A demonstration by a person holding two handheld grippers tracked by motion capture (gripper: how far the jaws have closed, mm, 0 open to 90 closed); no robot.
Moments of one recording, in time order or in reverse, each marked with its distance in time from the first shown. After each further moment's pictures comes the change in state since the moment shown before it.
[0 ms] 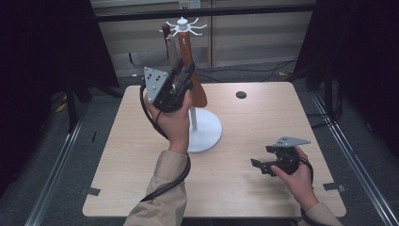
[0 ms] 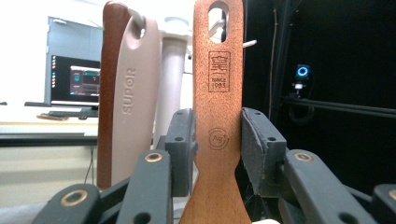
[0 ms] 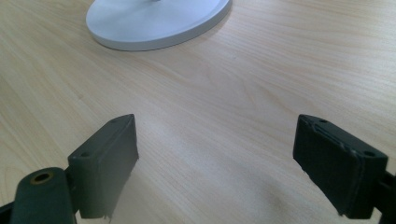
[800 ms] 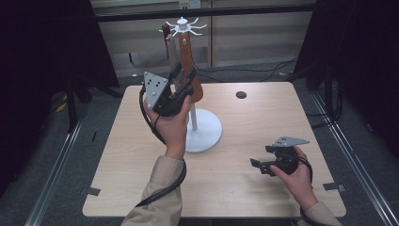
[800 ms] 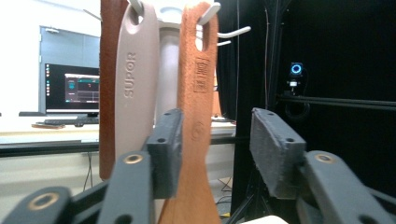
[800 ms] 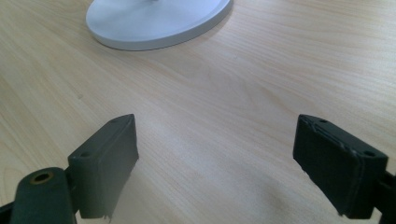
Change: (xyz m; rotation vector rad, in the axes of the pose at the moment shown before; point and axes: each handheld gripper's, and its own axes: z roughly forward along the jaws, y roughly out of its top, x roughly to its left) left arm 0.005 -0.012 -0.009 -0.014 -0.046 0.043; right arm 0.001 0.001 0.002 0.003 -0.003 -0.013
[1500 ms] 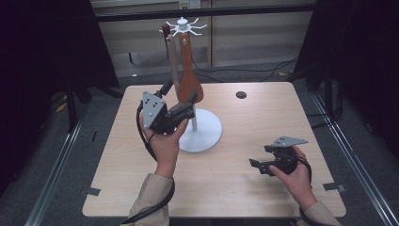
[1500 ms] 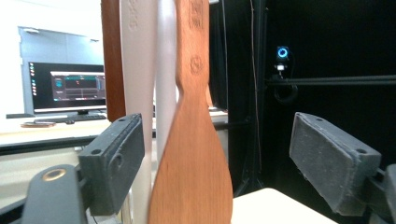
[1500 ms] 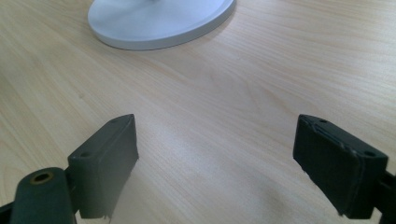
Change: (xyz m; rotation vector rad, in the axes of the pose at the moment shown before) left arm 0.012 -0.034 -0.031 0.047 -0.066 0.075; right arm 0.002 0.001 0.002 0.005 0.003 -0.010
